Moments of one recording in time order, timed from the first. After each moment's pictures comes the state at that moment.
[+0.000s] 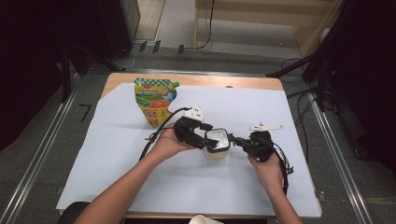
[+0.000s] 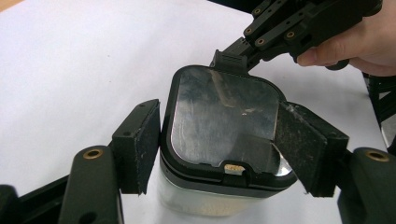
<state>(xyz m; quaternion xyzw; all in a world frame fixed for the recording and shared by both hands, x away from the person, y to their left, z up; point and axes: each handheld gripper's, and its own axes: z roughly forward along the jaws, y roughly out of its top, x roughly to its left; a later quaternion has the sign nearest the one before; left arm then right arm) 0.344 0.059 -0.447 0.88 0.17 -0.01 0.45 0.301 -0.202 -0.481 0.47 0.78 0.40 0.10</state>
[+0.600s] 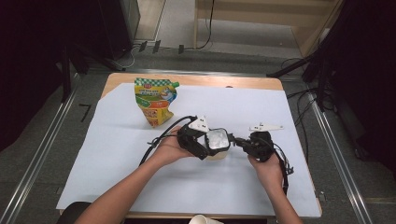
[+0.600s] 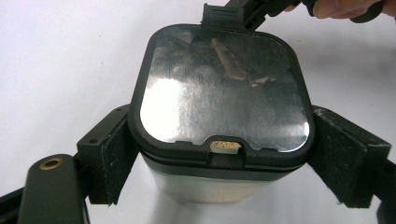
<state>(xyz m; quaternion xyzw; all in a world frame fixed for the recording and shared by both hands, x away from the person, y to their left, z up) 0.331 0.049 -0.465 0.90 0.14 0.03 0.41 0.300 -0.203 -0.482 0.47 0.78 0.40 0.10</state>
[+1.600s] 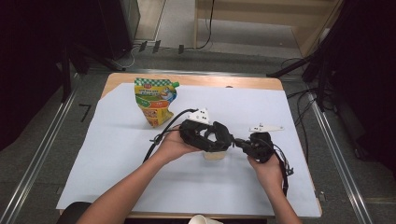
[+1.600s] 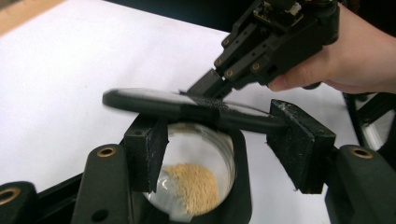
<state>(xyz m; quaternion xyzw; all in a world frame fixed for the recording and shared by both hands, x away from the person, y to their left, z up) 0.330 0.041 -0.433 0.87 0.14 0.00 0.47 0.297 -0.202 -0.481 0.47 0.78 0.41 0.10</state>
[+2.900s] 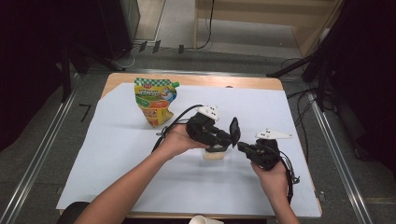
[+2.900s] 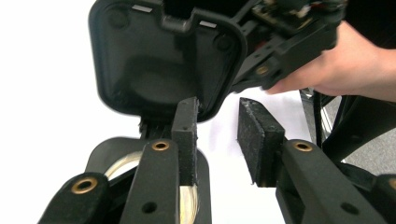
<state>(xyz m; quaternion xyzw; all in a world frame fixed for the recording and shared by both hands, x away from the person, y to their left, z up) 0.339 0.026 -0.418 0.88 0.12 -0.08 0.45 0.269 -0.210 -0.467 0.46 0.77 0.44 0.10</state>
